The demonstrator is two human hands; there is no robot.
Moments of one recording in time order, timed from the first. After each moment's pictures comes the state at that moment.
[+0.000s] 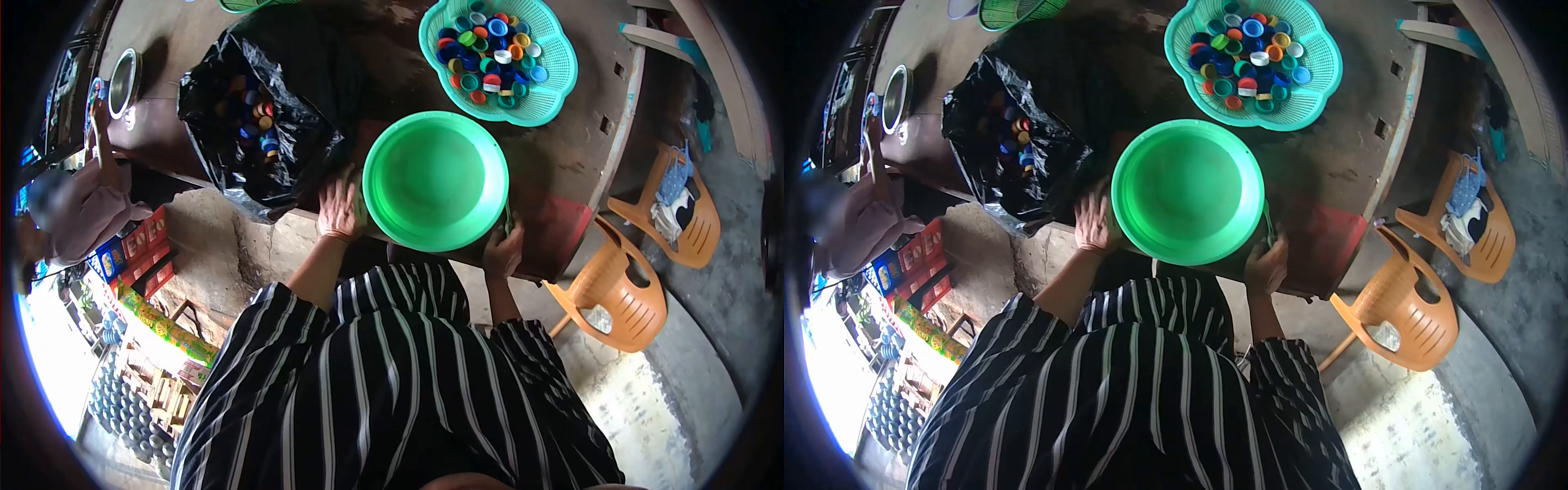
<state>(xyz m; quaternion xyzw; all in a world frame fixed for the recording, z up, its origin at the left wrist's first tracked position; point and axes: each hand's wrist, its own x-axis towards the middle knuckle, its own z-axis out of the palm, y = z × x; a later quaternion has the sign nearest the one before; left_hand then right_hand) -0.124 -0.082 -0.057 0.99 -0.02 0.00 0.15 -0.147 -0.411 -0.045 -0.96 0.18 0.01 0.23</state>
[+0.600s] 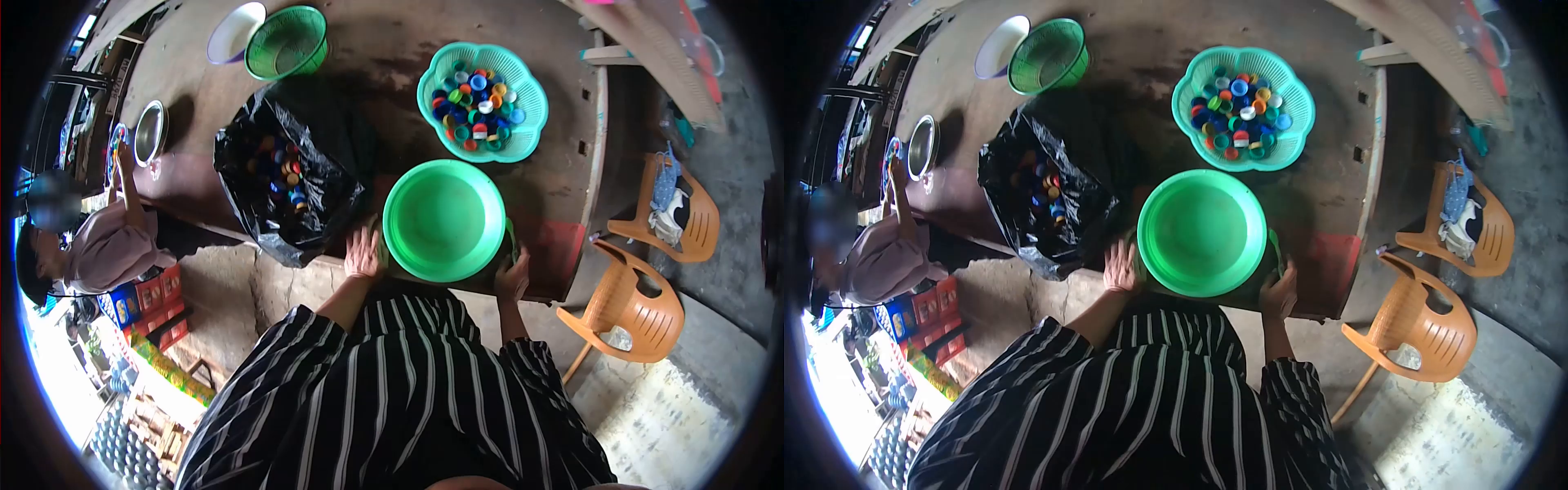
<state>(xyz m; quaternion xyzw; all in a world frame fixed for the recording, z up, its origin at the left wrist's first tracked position) -0.124 -0.077 -0.062 0.97 -0.04 -0.10 0.23 -0.147 -0.411 -0.043 -0.96 0.19 -0.05 0.23</state>
